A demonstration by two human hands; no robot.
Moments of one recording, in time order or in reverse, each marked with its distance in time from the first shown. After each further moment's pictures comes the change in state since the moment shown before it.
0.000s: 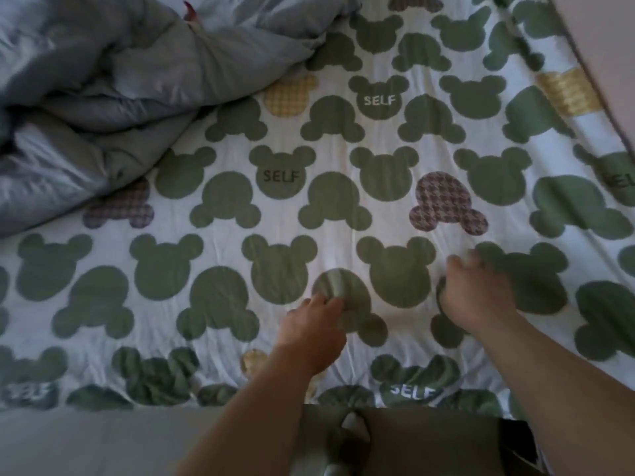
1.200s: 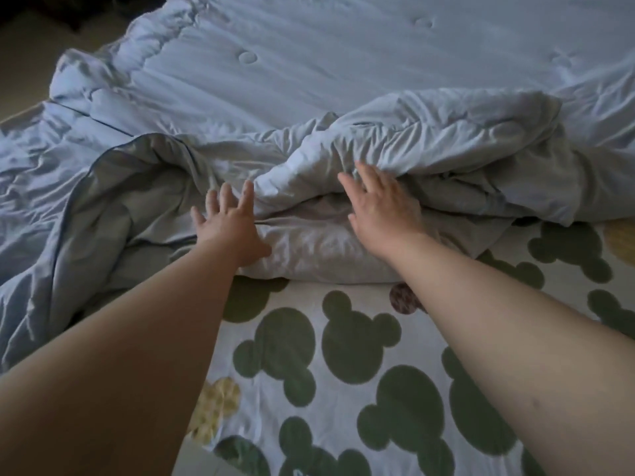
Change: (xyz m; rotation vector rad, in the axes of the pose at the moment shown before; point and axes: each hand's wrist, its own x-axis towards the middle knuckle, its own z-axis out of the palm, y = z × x) left_hand -0.044 -0.617 -0.264 -0.034 0.319 -0.737; right_hand 0.079 -0.691 -0.206 0.058 0.430 -0.830
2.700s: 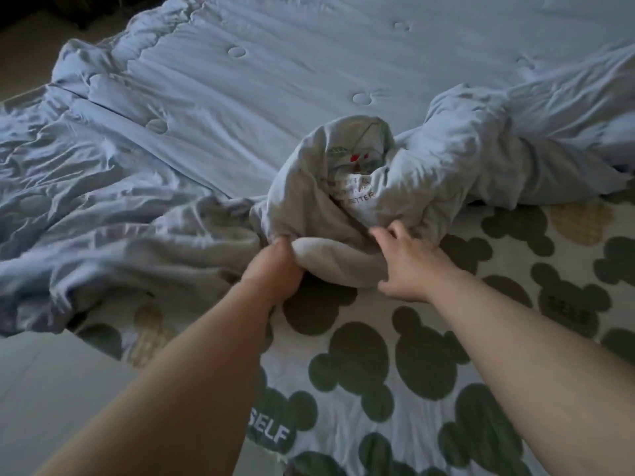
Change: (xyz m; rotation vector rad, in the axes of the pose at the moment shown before) left_hand -0.123 0.094 0.056 -0.400 -0.069 0.078; right_hand -0.145 0.066 -0.019 0.044 -0.447 0.065
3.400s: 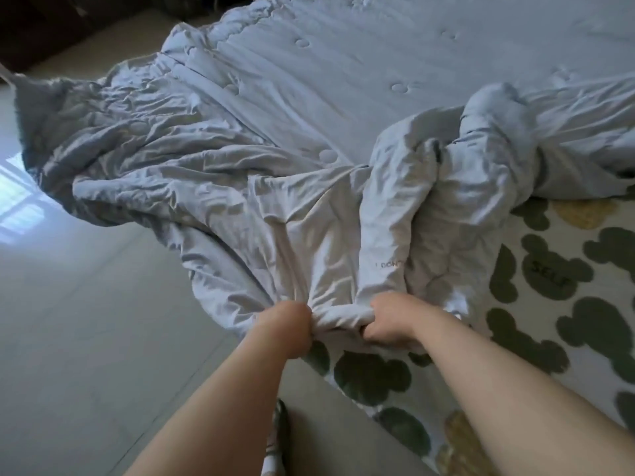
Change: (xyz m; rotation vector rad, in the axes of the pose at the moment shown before) left_hand -0.218 -0.018 0.093 0.403 -0.325 -0.020; right_hand -0.158 -0.025 0.088 0.108 -0.403 -0.139
